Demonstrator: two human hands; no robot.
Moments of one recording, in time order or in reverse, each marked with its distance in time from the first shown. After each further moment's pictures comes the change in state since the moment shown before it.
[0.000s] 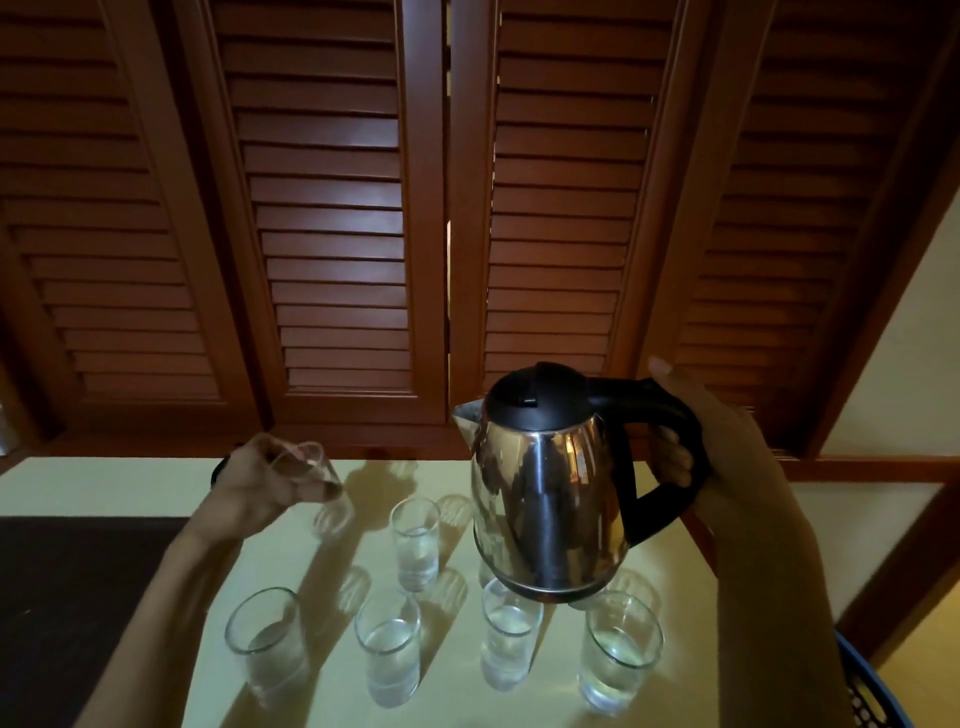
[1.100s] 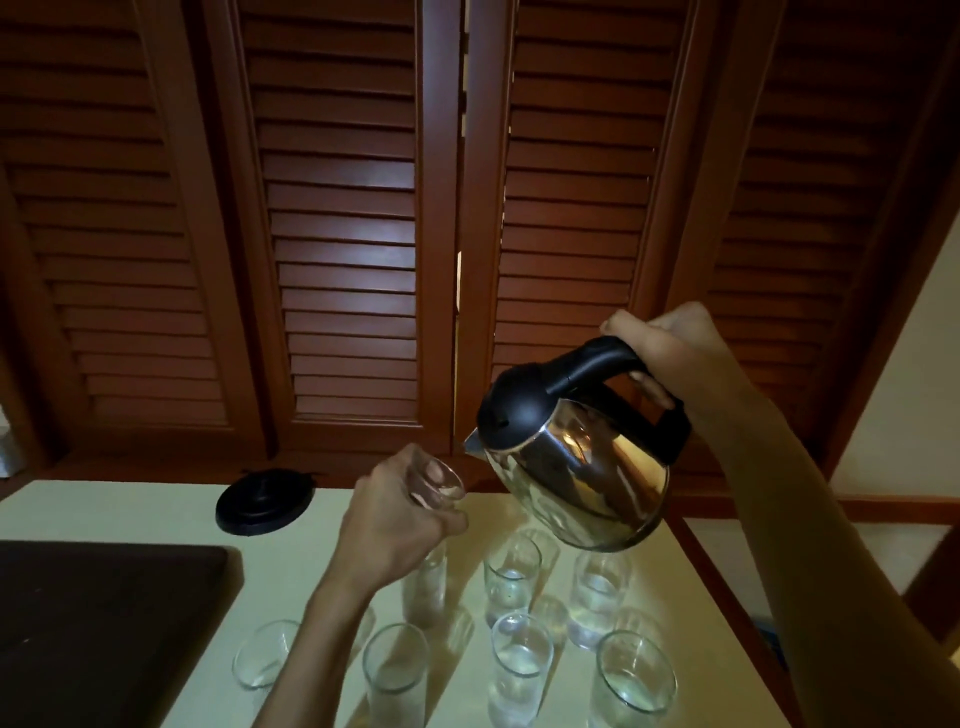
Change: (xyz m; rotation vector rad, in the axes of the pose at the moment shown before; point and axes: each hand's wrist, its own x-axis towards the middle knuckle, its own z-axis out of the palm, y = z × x) left_hand -0.046 0.010 0.084 0.364 -0.042 0.383; right_hand 0.045 -0.076 0.054 -0.639 0.014 -0.307
